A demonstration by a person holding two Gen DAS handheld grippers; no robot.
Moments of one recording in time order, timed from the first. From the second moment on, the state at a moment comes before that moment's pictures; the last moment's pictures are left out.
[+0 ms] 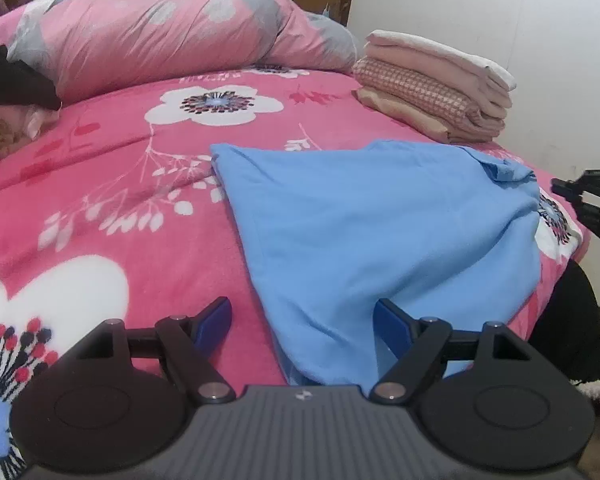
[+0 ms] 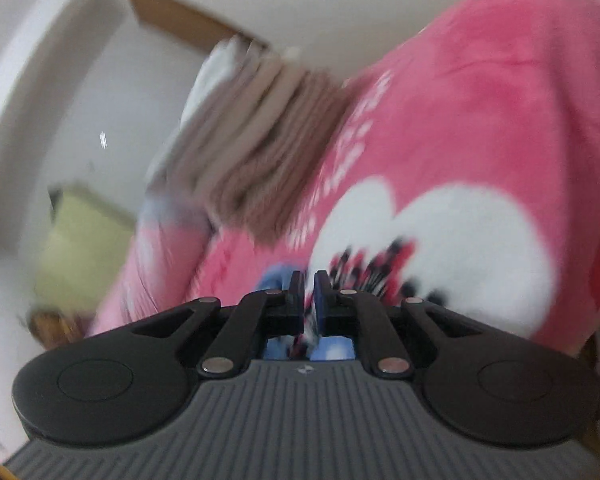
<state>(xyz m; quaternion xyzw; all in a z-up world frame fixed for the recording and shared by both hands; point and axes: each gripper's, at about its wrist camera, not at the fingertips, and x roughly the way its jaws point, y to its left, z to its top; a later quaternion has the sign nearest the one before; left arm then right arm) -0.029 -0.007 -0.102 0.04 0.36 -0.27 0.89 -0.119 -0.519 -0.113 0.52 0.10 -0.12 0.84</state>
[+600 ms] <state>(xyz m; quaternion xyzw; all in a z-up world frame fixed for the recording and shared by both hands) -0.032 0.010 -0.096 -0.11 0.43 -0.28 0.85 -0.056 -0.482 -0.096 0.48 0.27 0.05 0.83</state>
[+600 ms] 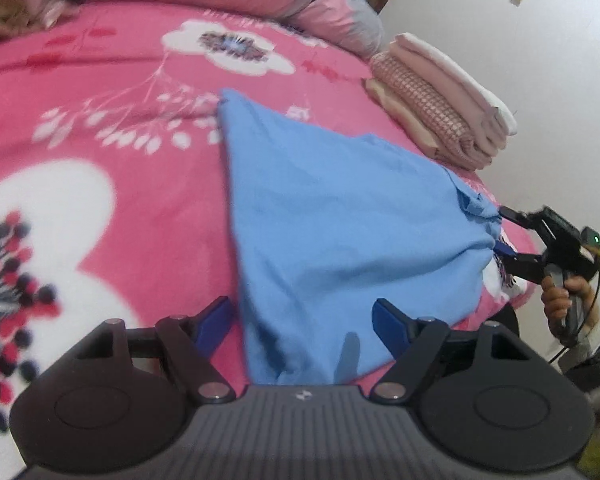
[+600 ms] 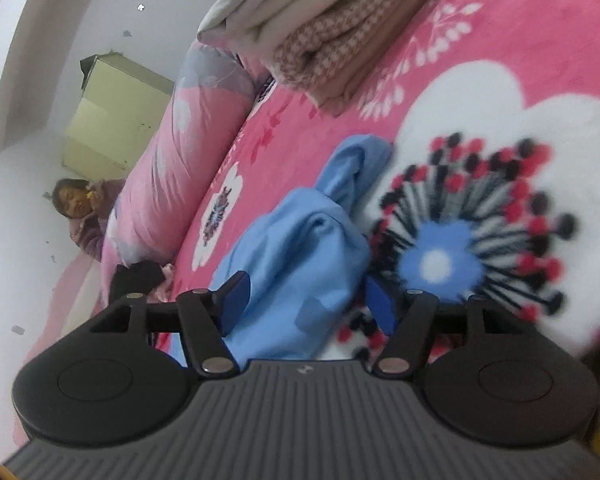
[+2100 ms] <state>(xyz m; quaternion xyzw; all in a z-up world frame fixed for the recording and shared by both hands) 0.065 0.155 -0.046 -0.14 0.33 -0.14 0.92 0.112 -0.365 0.004 0.29 0.30 0.13 0.90</state>
